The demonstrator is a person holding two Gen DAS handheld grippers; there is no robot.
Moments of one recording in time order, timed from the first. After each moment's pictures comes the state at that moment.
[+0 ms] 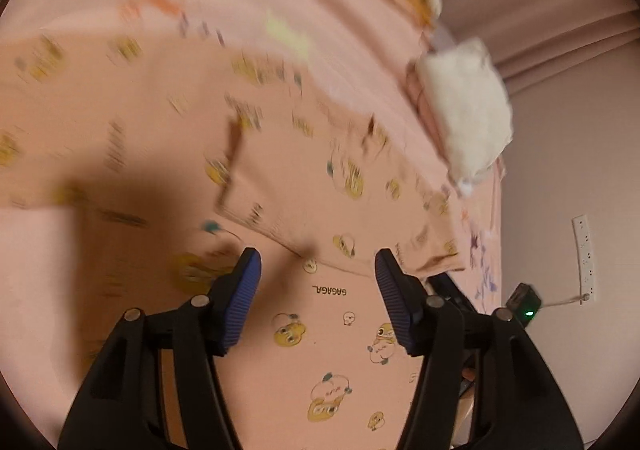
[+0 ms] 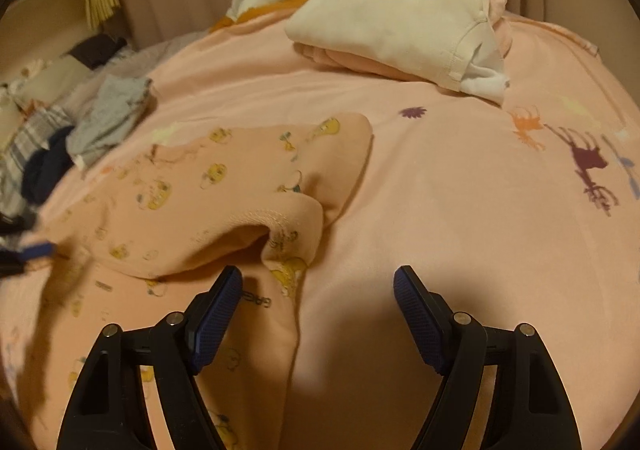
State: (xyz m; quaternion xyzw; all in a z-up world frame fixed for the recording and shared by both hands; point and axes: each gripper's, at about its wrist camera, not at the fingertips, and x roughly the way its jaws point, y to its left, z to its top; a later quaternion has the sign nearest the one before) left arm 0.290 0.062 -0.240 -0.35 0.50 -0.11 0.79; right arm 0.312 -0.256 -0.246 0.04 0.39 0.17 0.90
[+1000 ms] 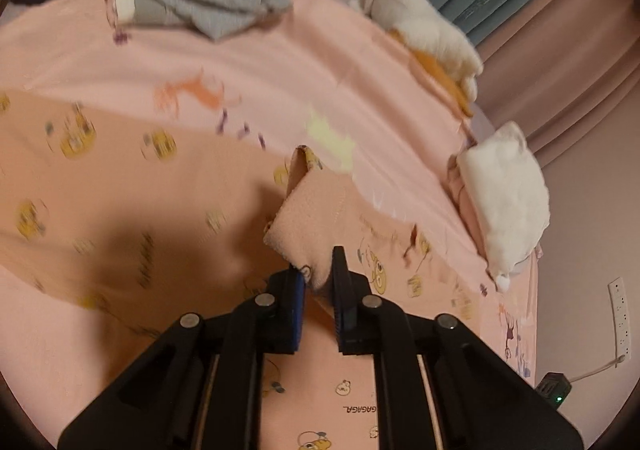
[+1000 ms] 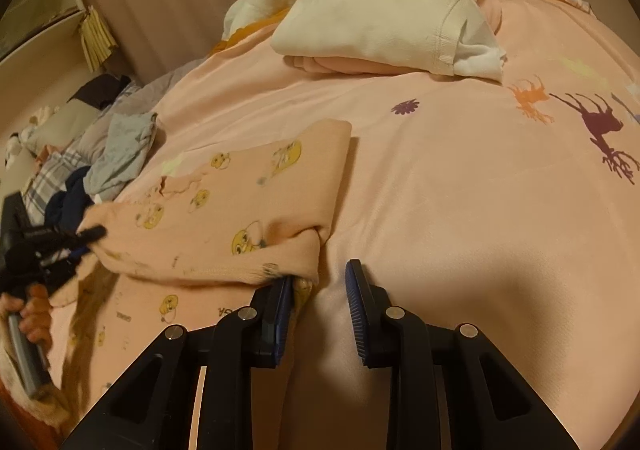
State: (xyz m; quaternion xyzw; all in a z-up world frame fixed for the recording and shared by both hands) left arm 0.312 0.094 -0.229 -0.34 0.37 0.02 0.86; right arm 0.317 -0.276 -0.257 0.12 0.38 0.19 0.90
